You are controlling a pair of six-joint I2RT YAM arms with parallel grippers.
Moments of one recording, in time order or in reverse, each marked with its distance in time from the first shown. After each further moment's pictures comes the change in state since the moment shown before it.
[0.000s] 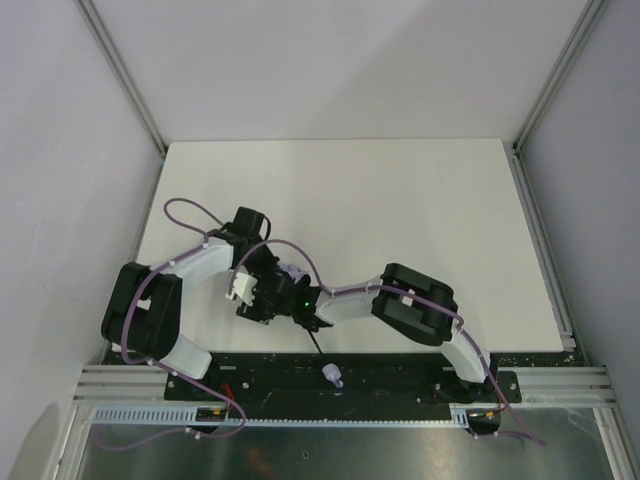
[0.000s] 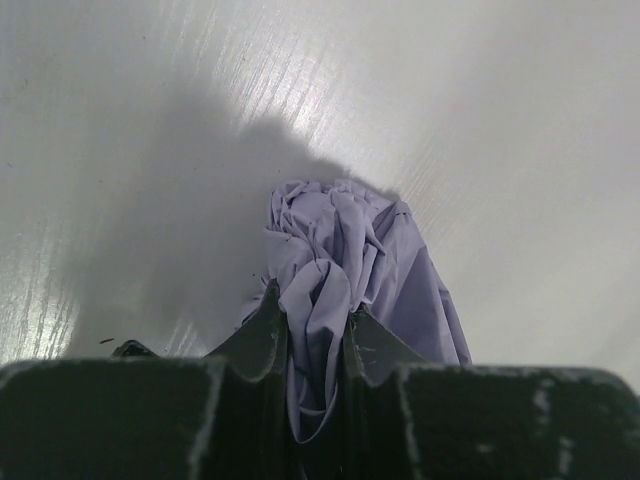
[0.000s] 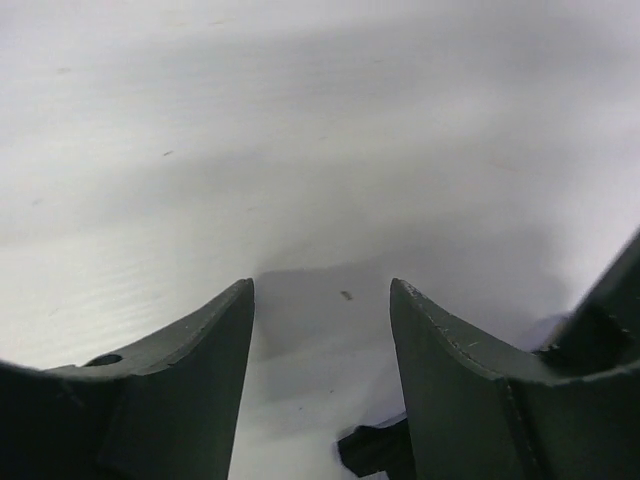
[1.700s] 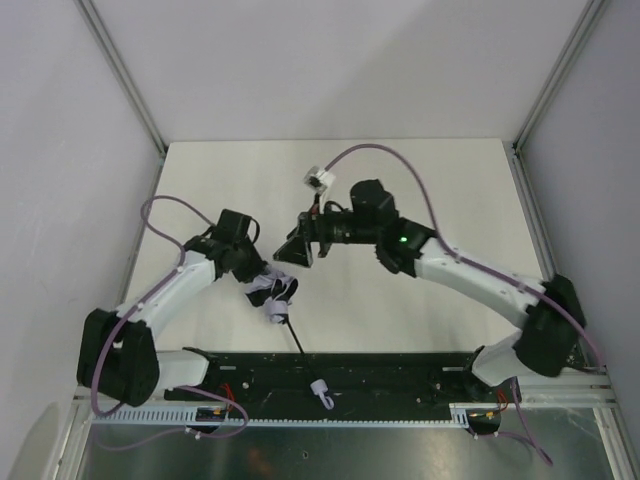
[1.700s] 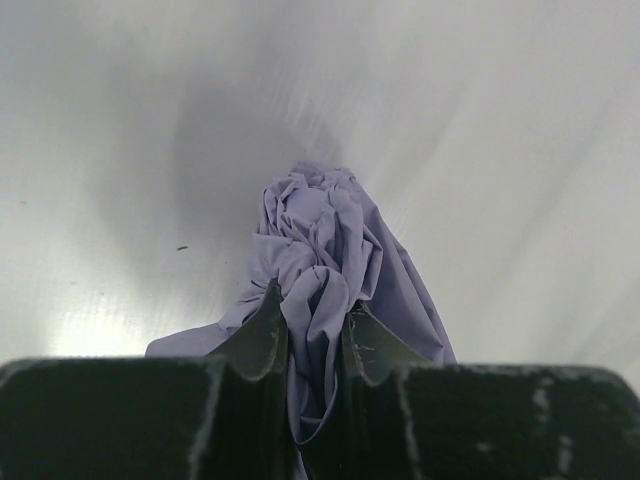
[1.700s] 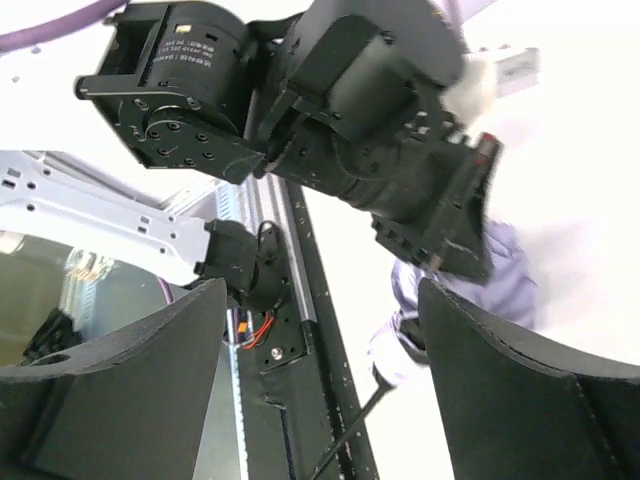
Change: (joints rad) left arm 0.006 -0.228 -0.013 -0.164 -0.041 0.074; right arm -0.361 -0.625 -0.081 -0.238 -0.752 0.710
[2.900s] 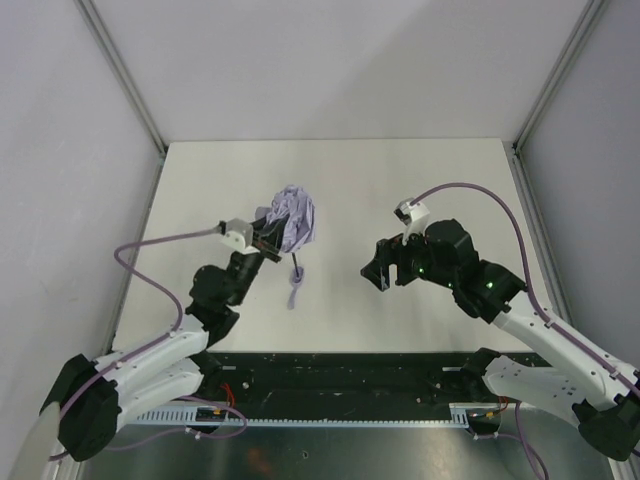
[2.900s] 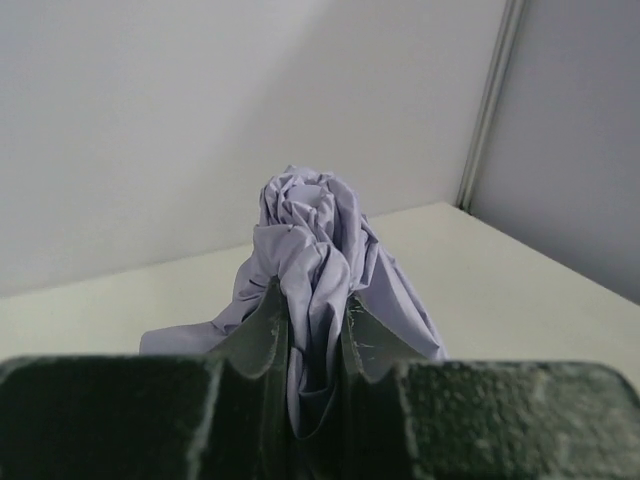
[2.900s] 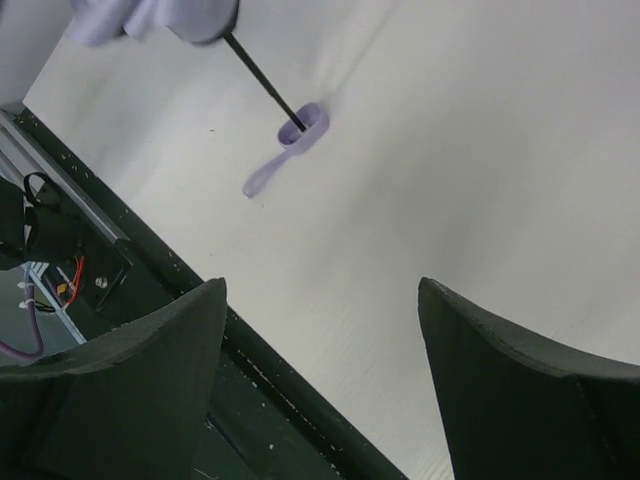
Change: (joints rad) left arm -0.323 -0.379 -0.438 1.485 -0.161 0.861; right arm -0.152 -0.642 -0.351 -0.562 0.468 -0.122
